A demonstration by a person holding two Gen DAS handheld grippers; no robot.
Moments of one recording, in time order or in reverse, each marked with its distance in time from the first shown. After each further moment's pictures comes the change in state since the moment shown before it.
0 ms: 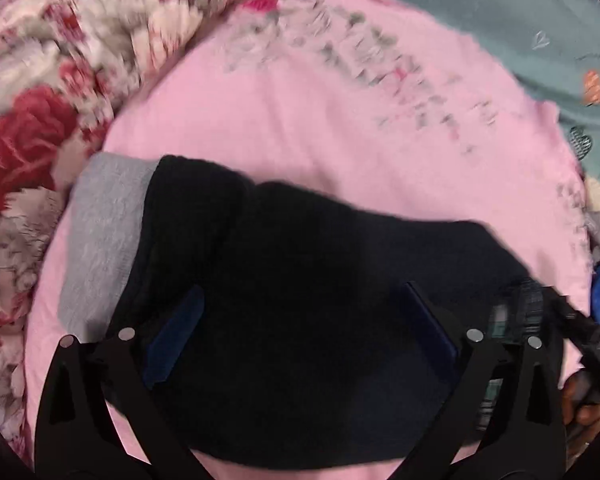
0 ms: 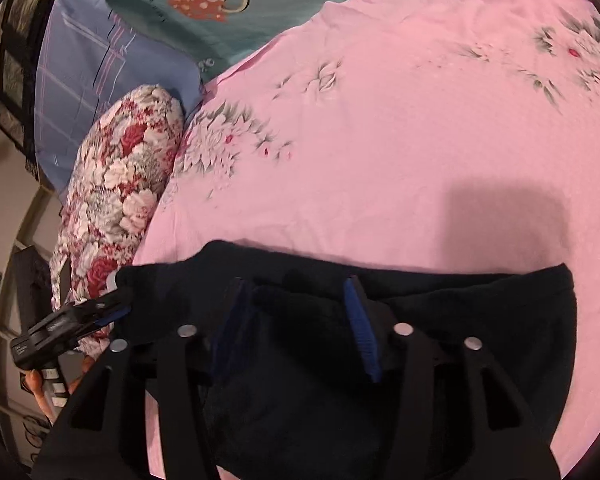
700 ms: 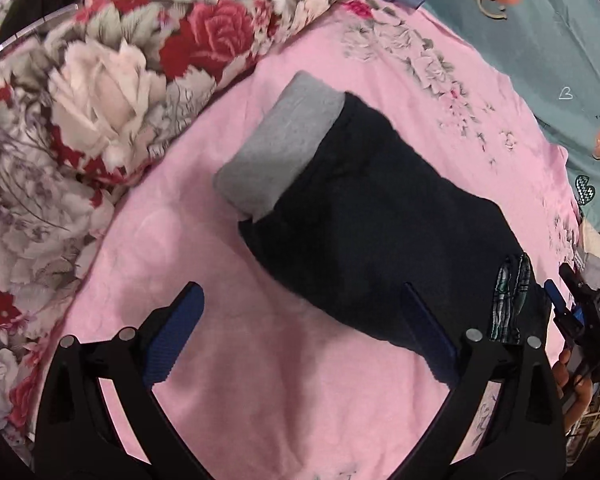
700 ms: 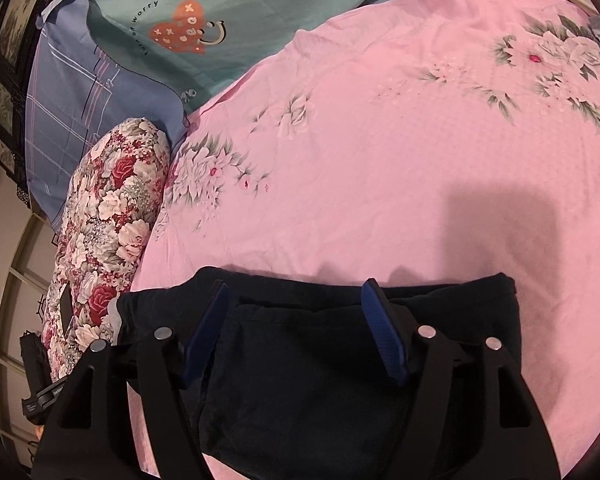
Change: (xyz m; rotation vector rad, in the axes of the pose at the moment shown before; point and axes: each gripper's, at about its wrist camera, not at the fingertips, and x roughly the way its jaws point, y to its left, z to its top) left arm -0.060 0.073 -0.059 -0.234 0.035 -0.016; right arm -0.032 -0.014 0.007 0.073 -0.087 -0.020
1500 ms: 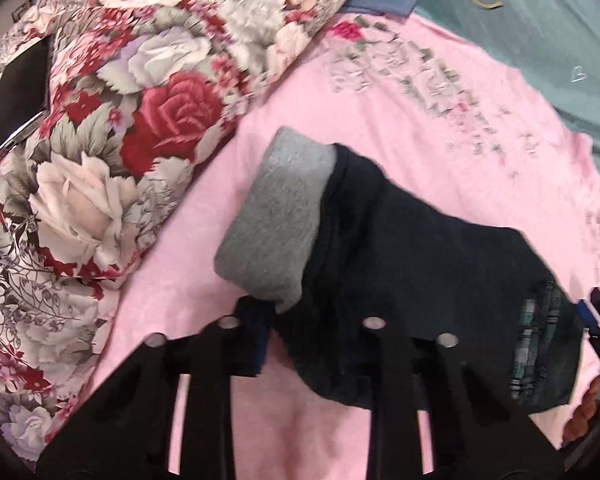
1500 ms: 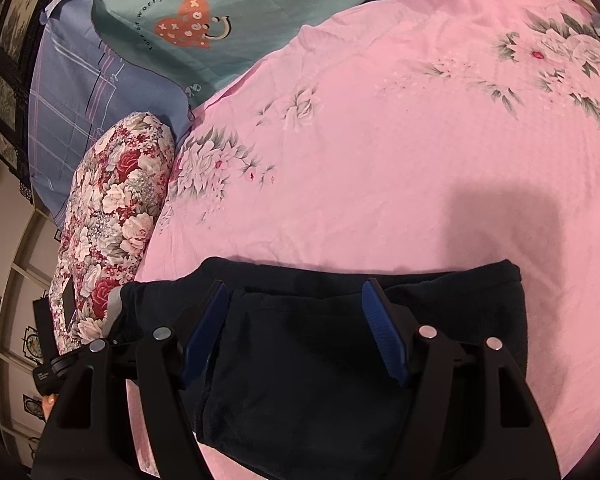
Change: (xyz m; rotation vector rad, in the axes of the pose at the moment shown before) left arm 0.001 -0.045 0.035 0.120 -0.106 0.128; right arm 0.000 0.005 -0.007 -0.014 0.014 0.011
